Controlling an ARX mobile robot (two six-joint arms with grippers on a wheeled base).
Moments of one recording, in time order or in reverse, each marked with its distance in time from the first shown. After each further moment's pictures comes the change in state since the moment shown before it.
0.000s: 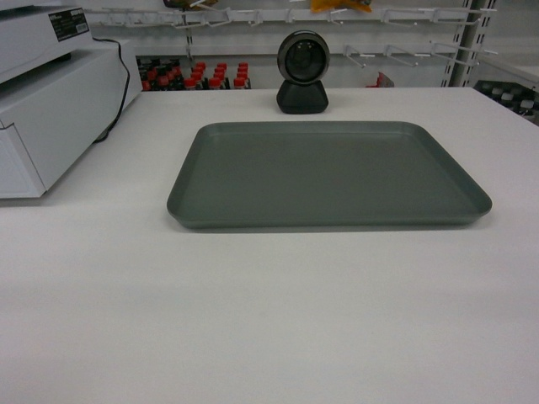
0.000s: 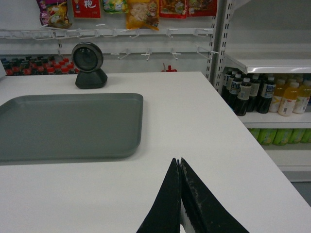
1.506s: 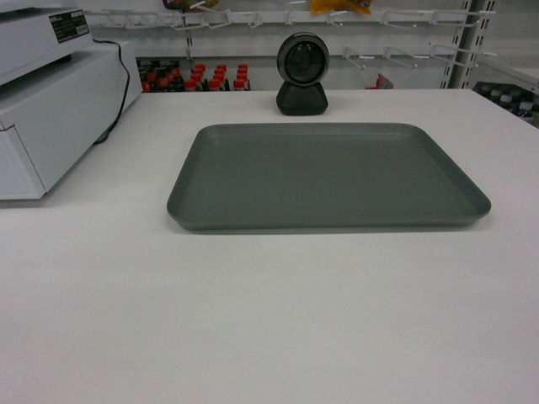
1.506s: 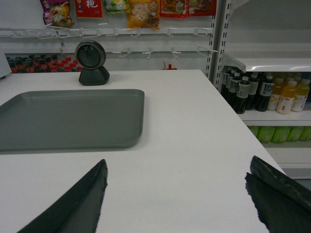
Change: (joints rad) left arm 0.000 -0.412 0.000 -0.419 0.000 0.000; right arm 0.000 -0.404 0.000 -0.408 0.000 -0.001
